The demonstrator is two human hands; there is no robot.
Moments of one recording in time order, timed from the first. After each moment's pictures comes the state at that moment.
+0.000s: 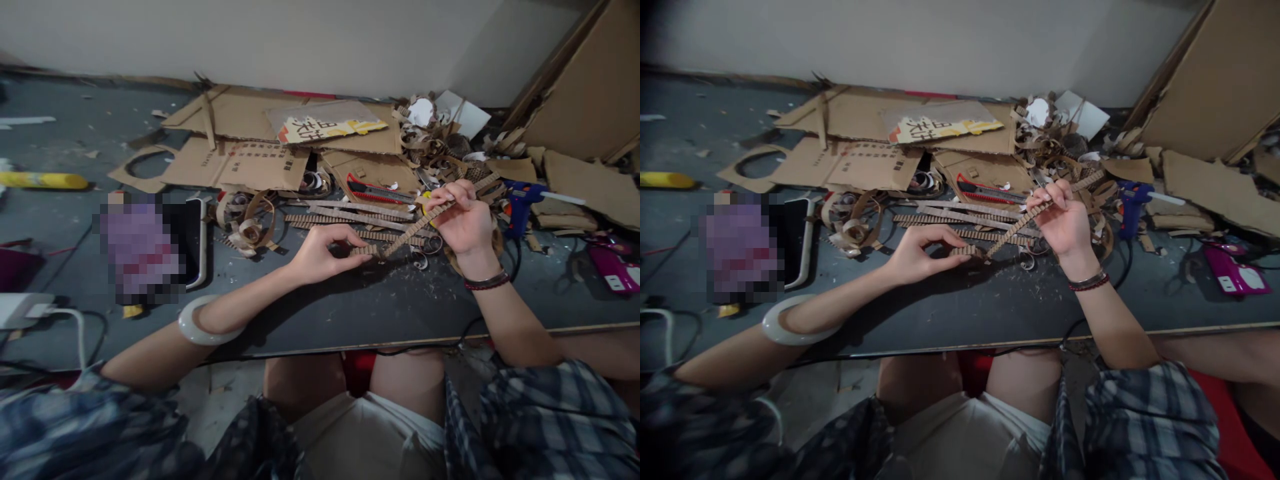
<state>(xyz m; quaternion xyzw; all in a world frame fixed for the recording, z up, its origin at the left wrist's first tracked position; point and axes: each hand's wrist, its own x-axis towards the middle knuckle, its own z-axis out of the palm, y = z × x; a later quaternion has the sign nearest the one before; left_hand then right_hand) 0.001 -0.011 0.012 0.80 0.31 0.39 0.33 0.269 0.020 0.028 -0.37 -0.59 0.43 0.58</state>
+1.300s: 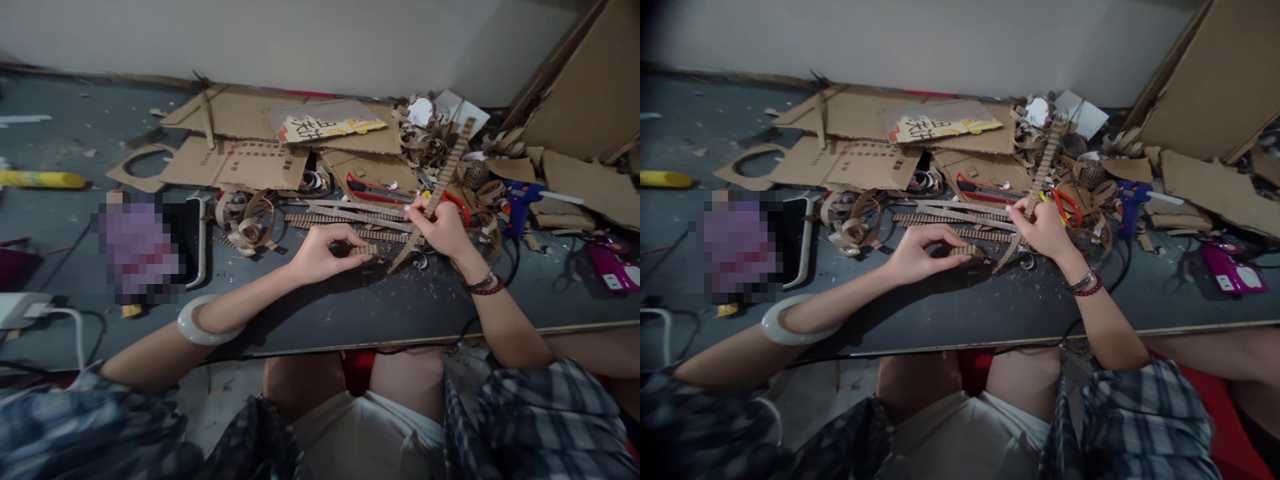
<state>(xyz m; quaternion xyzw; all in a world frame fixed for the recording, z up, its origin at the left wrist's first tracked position) 0.001 -0.011 0.010 0.80 0.31 0.39 0.34 0.249 0.006 0.031 -0.52 -0.74 0.22 0.37</state>
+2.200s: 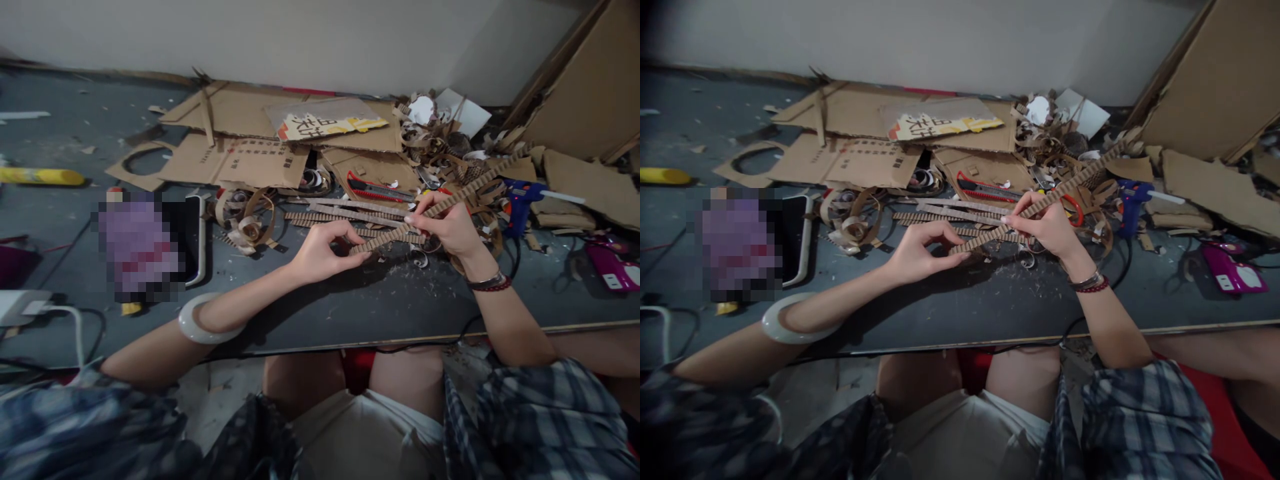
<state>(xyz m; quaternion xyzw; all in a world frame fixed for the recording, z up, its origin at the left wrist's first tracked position) 0.002 -0.014 0.011 0.78 0.35 0.38 0.34 0.248 0.000 0.040 -0.45 -0.63 0.45 0.44</state>
